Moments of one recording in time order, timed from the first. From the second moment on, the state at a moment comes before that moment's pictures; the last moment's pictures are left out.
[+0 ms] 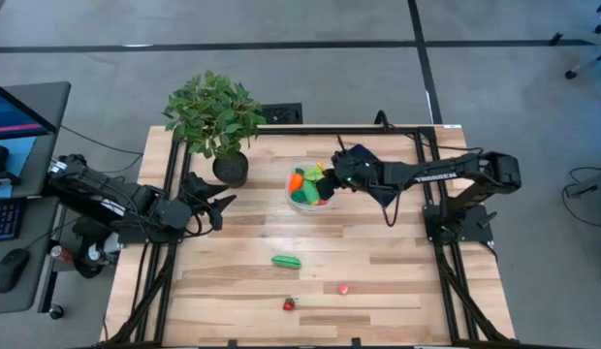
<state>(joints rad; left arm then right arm) -0.39 0.63 0.50 -0.43 -0.85 -0.68 -0.15 1.51 0.89 -0.11 0.36 0.58</state>
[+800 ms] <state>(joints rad) -0.39 0.63 0.50 -0.43 -0.88 -0.72 -0.11 1.69 0.89 0.05 0.28 0.62</state>
